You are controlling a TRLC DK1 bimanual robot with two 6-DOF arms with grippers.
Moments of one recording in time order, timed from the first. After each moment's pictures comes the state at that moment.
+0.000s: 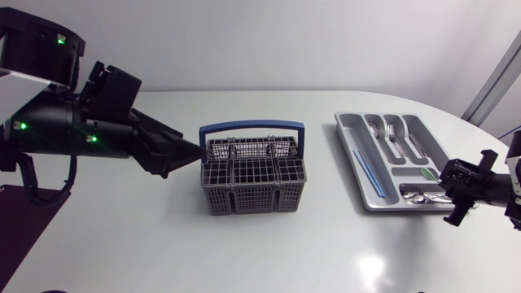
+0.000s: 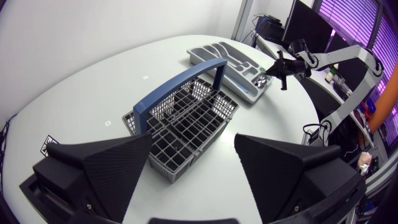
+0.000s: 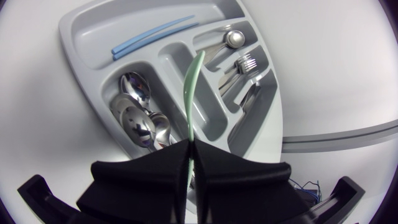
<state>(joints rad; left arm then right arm) -0.34 1.16 0.96 -0.53 0.44 0.19 -0.51 1.53 0.63 0.05 -0.21 -1.39</state>
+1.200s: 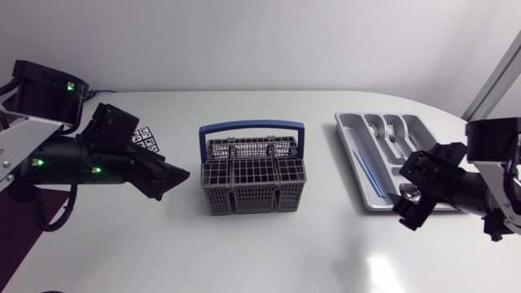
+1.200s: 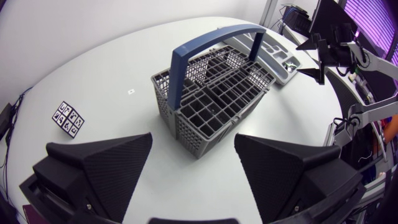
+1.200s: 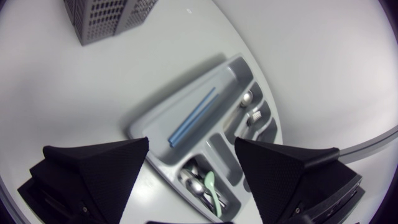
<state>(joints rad) -0.27 1.14 0.79 -0.46 0.32 0.21 0.00 1.10 0.52 -0.20 -0.01 -0.95</state>
